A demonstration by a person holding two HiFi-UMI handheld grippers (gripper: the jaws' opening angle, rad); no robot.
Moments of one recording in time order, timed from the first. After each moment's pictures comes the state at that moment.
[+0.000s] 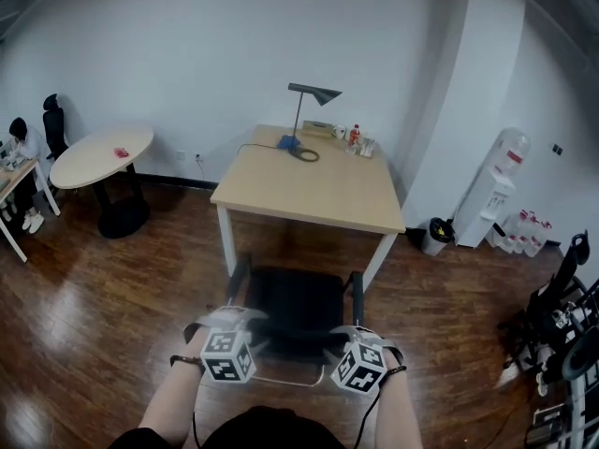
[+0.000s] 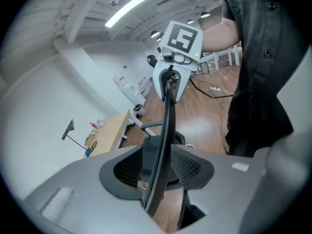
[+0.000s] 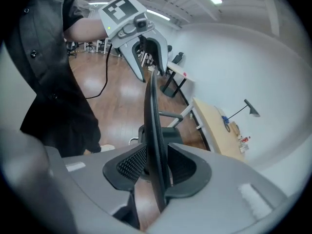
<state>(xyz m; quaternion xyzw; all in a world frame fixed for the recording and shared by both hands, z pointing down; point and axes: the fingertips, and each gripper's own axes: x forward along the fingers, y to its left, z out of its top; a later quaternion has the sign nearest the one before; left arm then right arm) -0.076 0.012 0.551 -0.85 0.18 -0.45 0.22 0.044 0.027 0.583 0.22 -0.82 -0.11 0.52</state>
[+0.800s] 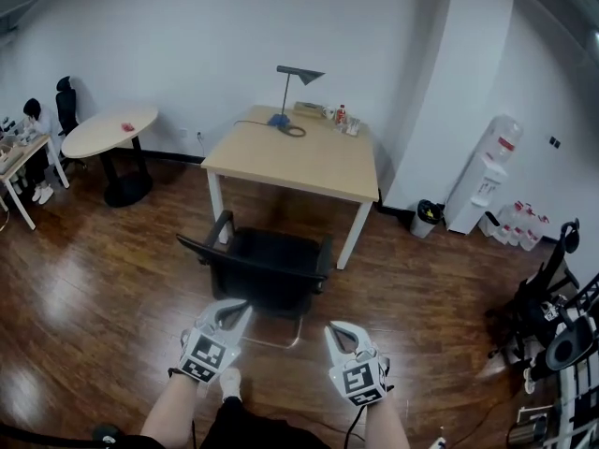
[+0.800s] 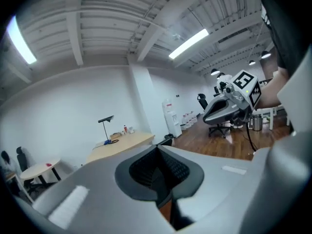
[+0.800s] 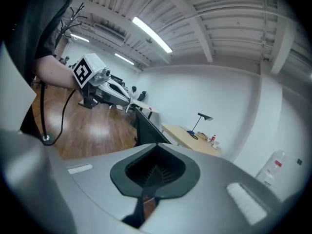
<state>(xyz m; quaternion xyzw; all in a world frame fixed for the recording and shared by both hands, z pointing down) 0.025 0.159 0.491 -0.87 0.46 -0.17 0.08 0.189 0.183 0.510 0.41 -0.87 -0.12 0.25</state>
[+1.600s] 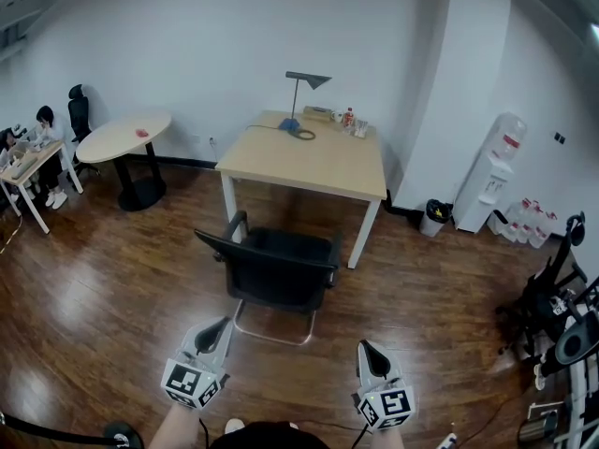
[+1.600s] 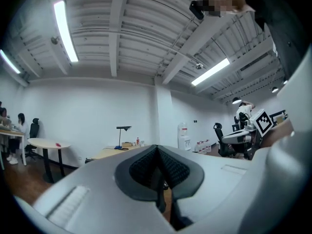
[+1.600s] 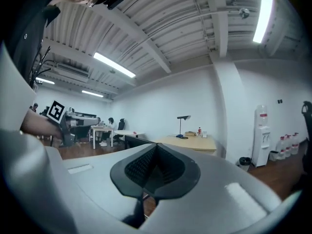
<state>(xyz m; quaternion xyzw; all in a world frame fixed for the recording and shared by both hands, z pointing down) -0.038 0.263 0.455 -0.84 0.54 0.01 0.02 0.246 0.273 0.489 0.51 -0.86 0.02 0.04</state>
